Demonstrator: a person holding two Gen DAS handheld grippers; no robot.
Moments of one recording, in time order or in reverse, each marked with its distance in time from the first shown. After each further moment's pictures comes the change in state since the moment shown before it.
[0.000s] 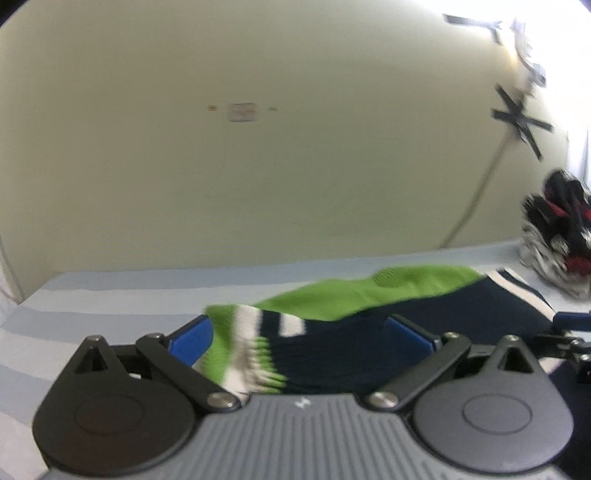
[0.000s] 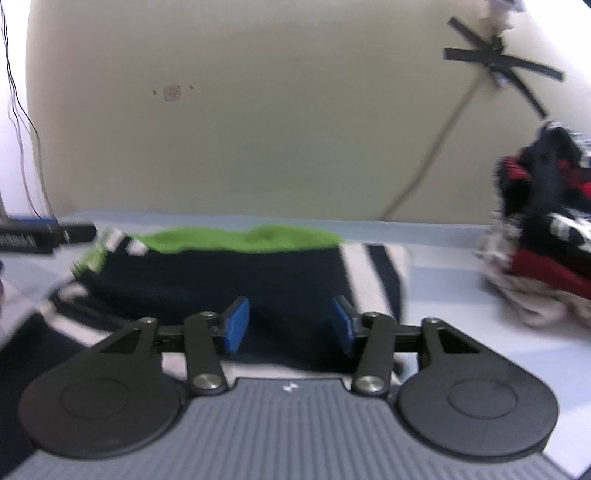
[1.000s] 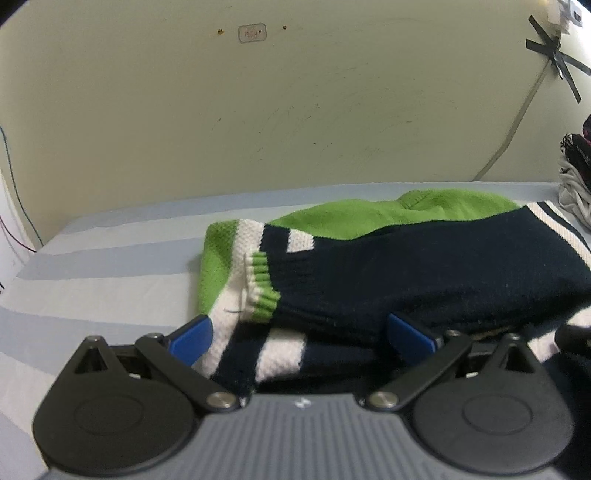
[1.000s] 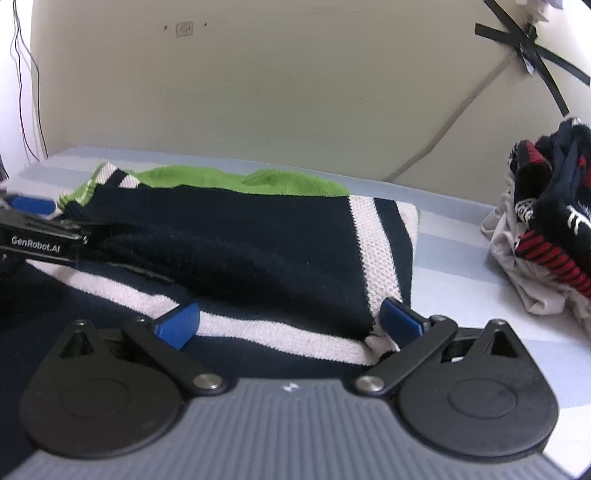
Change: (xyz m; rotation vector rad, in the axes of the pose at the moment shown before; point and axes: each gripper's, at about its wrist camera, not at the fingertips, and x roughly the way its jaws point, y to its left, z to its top) left arm 0.021 -0.014 -0.028 -0.021 0.206 0.143; right arm 0.016 0.030 0.000 -0.099 0.123 0.032
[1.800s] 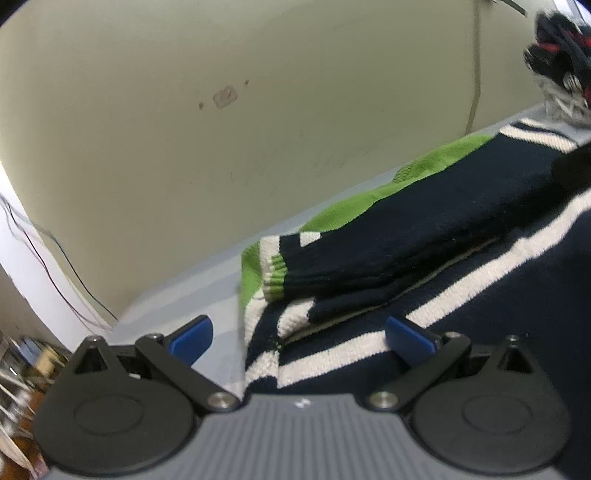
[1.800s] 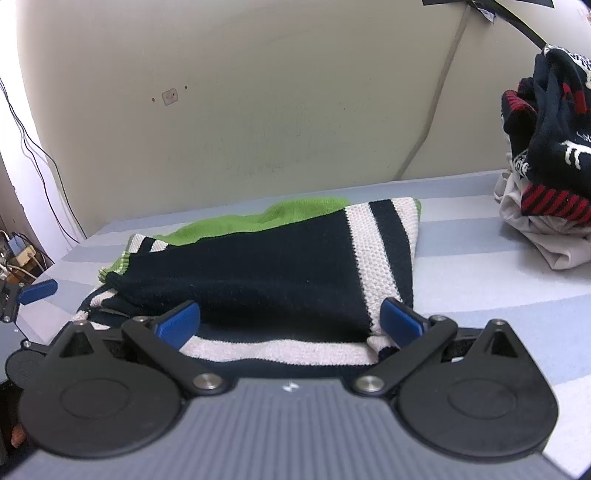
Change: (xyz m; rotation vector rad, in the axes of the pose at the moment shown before) left arm -0.041 -0.045 -0.040 0.279 -0.101 0.235; right arm -0.014 -0.041 -0.008 0.259 -0.093 0.200
